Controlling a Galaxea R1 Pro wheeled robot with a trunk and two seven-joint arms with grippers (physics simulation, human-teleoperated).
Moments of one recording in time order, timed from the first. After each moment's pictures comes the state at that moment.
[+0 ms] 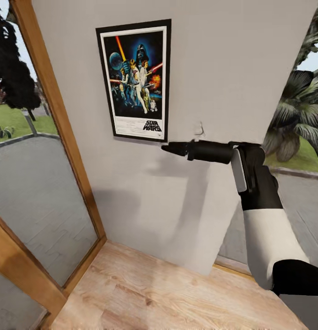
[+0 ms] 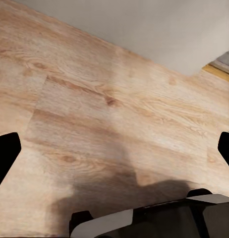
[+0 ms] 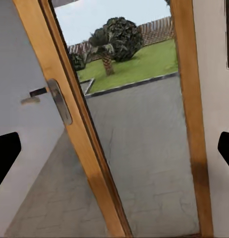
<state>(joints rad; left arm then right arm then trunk) 0.02 0.24 0.54 -0.78 -0.05 -0.02 -0.90 -1.12 0.01 0.00 -1.27 -0.14 0.88 1.17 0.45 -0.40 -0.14</state>
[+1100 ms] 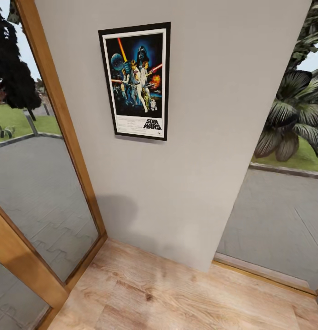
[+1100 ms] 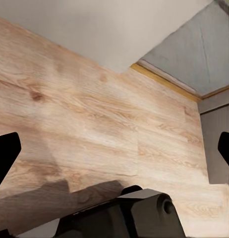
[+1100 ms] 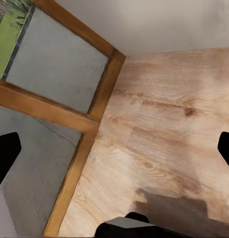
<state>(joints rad) 0.02 0.15 0.54 -0.77 -0.04 -0.01 -1.12 -0.04 -0.17 -0.46 -0.57 -0.18 -0.05 1.16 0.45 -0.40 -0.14</state>
